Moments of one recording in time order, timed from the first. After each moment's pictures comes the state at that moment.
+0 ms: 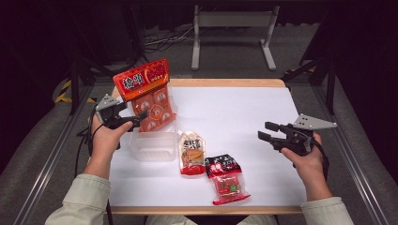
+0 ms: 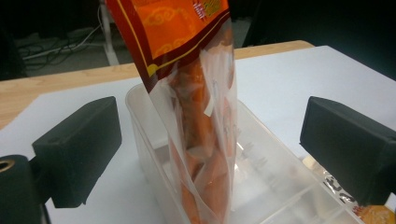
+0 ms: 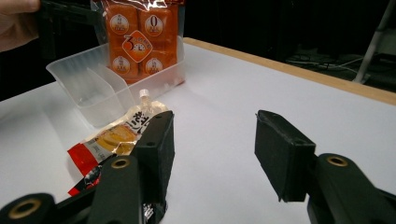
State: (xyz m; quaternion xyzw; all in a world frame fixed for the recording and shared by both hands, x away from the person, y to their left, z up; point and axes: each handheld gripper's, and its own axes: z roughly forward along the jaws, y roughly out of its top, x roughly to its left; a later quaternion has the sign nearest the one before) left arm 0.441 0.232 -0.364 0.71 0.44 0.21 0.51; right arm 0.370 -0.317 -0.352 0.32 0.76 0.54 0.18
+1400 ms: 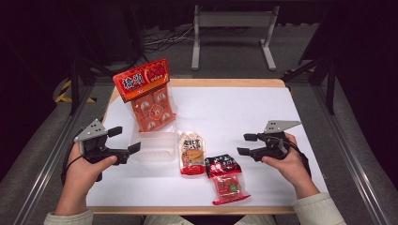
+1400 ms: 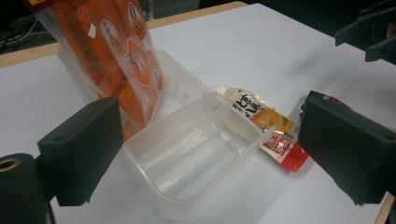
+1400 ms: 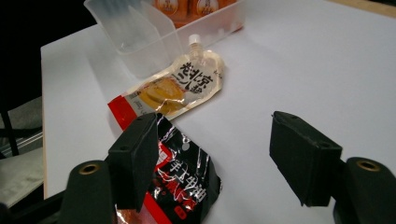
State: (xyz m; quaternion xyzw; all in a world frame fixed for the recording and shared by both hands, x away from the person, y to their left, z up) left arm 0.344 0.242 -0.344 0.77 0.37 0.16 0.50; right arm 0.385 -0.264 -0.380 0.27 0.83 0.48 0.07
